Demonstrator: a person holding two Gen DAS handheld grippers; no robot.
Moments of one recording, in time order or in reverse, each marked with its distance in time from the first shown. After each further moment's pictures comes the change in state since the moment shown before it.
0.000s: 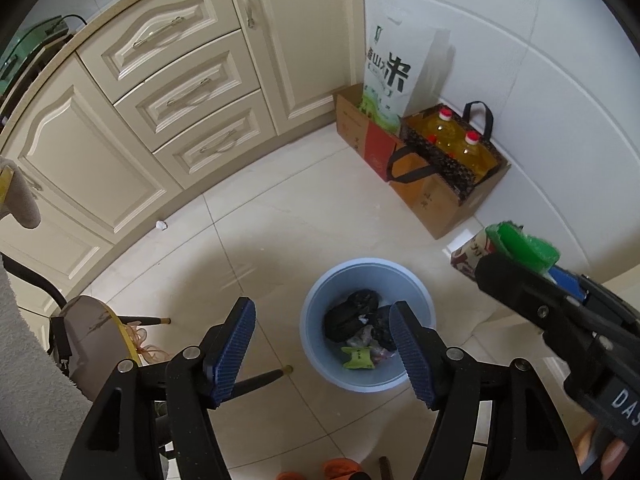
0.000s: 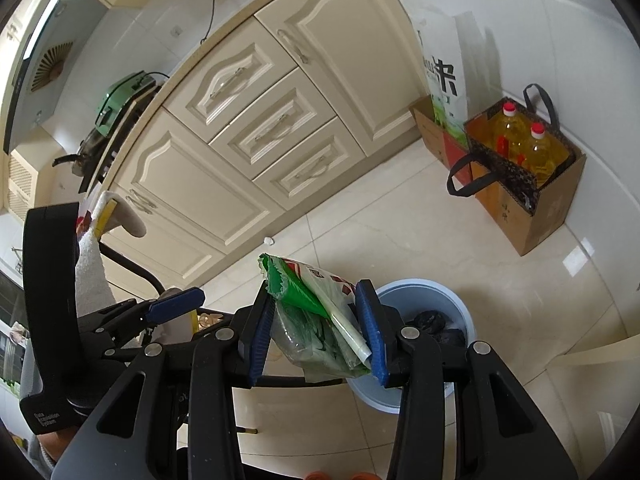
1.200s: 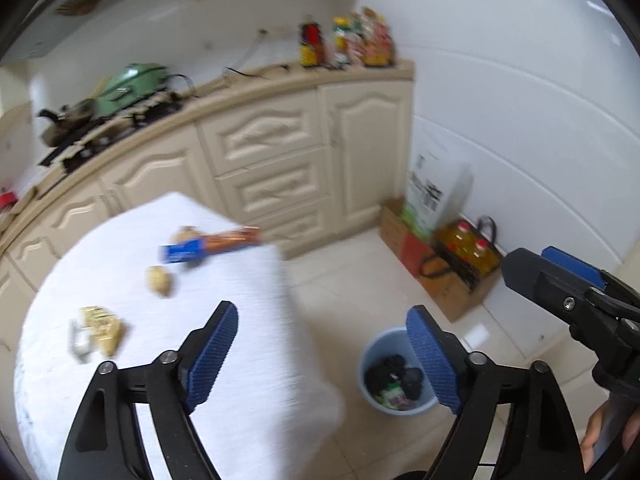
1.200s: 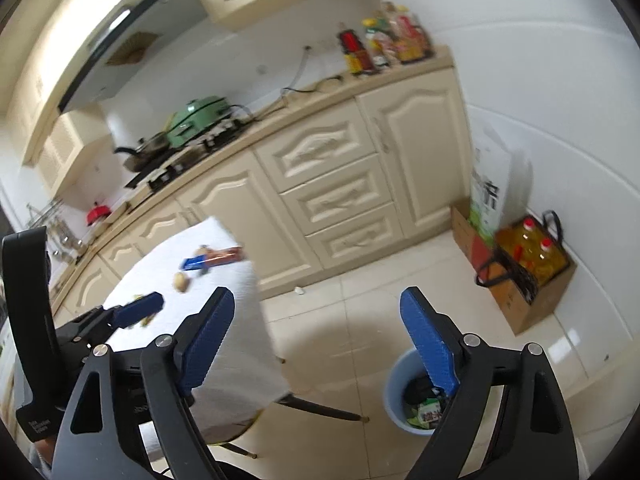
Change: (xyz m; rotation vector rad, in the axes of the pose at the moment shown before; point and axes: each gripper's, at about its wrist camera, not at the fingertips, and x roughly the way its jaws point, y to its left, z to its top) left arm -0.252 0.127 -0.132 -0.142 -0.388 0.082; right arm -0.122 0.203 -0.009 -0.253 -0.220 0.004
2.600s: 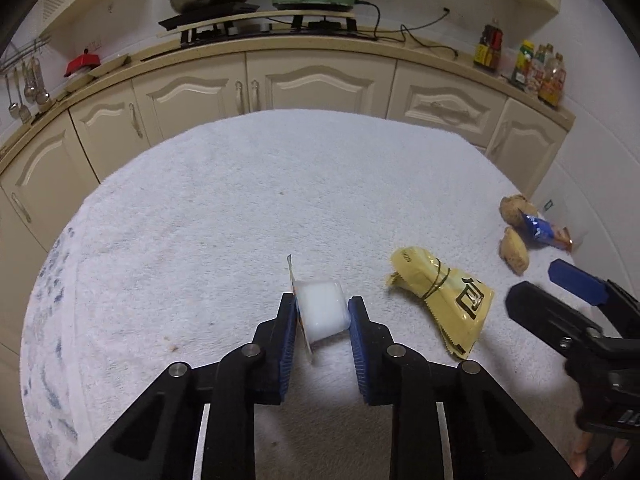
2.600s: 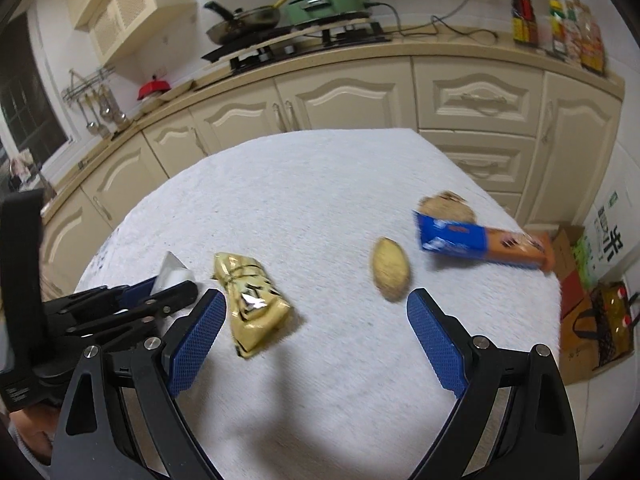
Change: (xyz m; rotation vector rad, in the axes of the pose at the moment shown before) left arm 0.038 0.293 -0.065 -0.397 0.139 0.154; right arm 0.206 0.236 -0.040 -0.351 0.276 0.141
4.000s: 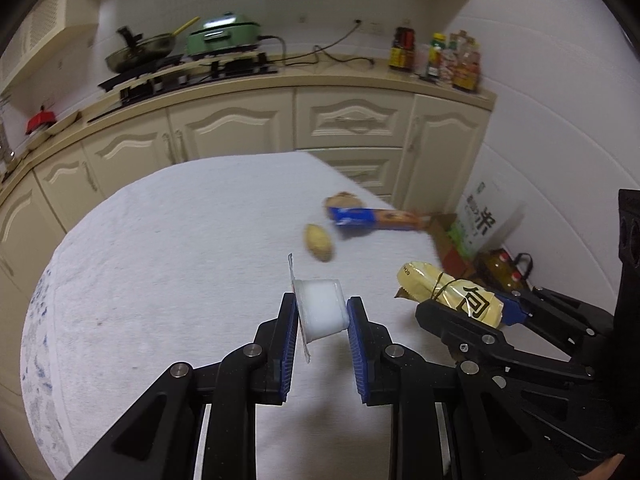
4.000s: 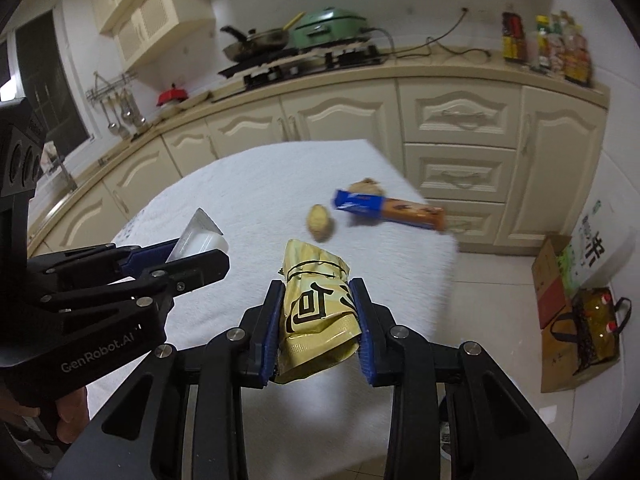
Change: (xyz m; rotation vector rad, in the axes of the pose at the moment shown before) left arm -0.105 -0.145 -0.043 0.176 -0.083 -0.115; right arm -0.110 -0.061 -0.048 -0.026 -0.066 0.029
